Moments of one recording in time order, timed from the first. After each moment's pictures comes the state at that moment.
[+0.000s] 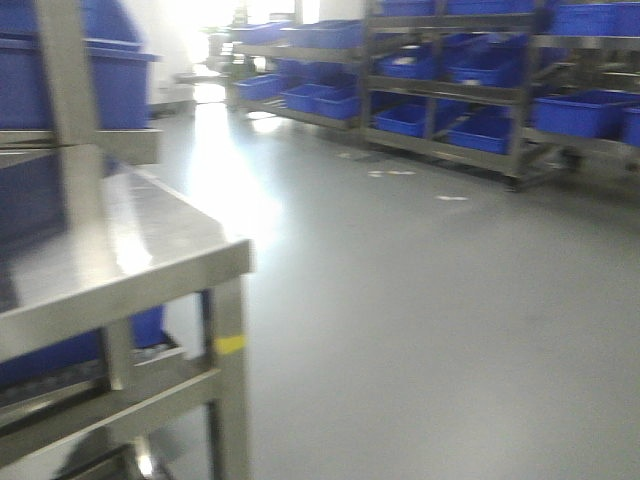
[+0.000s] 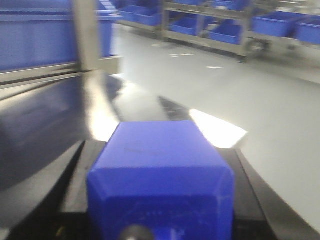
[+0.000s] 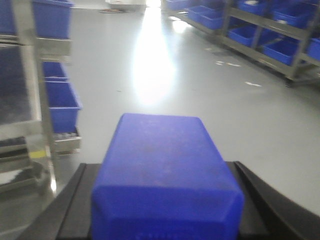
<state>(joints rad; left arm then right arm) -0.45 0.00 -0.49 0.38 0.78 -0.35 0.50 0.03 -0.54 -0.37 0.78 0.27</state>
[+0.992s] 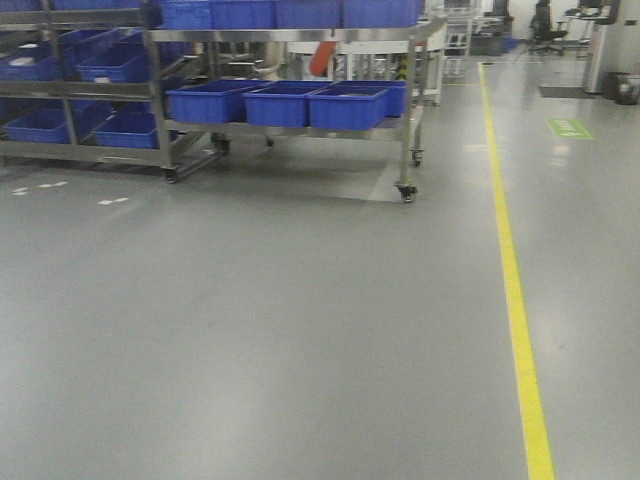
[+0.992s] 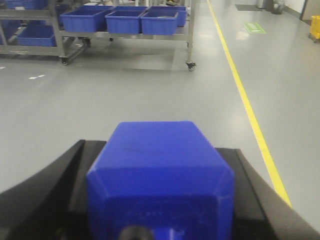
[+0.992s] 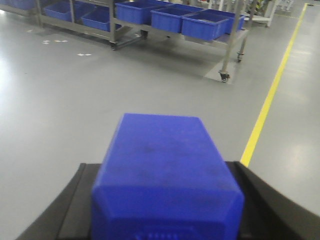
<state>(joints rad) -0.45 0.00 -0.49 0.38 0.78 -0.35 0.50 0.03 -0.54 -0.37 0.79 0.27</state>
